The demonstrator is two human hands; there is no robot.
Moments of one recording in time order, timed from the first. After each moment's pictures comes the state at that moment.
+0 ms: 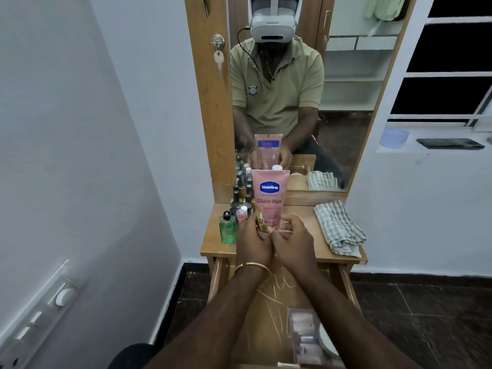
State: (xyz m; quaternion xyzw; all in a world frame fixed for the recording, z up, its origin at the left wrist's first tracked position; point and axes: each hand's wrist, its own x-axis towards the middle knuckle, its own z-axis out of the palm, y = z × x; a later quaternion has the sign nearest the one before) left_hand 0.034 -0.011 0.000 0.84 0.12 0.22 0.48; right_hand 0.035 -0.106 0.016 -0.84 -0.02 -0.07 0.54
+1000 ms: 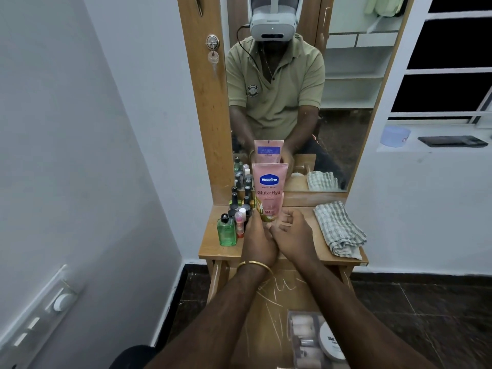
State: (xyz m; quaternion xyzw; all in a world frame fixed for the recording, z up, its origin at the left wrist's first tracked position) left_hand 0.054 -0.015 -0.009 0.85 0.07 0.20 0.49; right_hand 0.064 -0.107 0.019 -0.83 0.00 -0.03 0.56
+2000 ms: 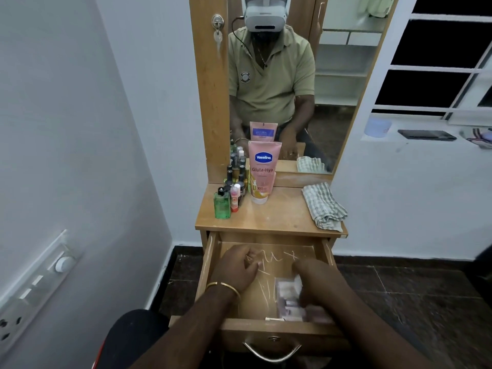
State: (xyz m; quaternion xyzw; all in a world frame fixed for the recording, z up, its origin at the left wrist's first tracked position) left_hand -0.051 0.015 -0.062 0.92 0.01 0.08 0.38; right_hand -0.045 -0.185 -0.006 -0.97 -0.14 0.17 0.03
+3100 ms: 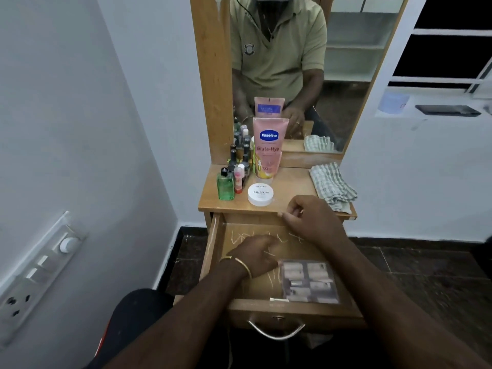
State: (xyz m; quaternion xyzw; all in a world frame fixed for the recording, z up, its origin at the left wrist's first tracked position) left_hand -0.045 -0.002 -0.048 0.93 -0.08 -0.10 0.35; right_hand 0.012 -0.166 0.014 -0.94 -0.16 -0.07 0.29
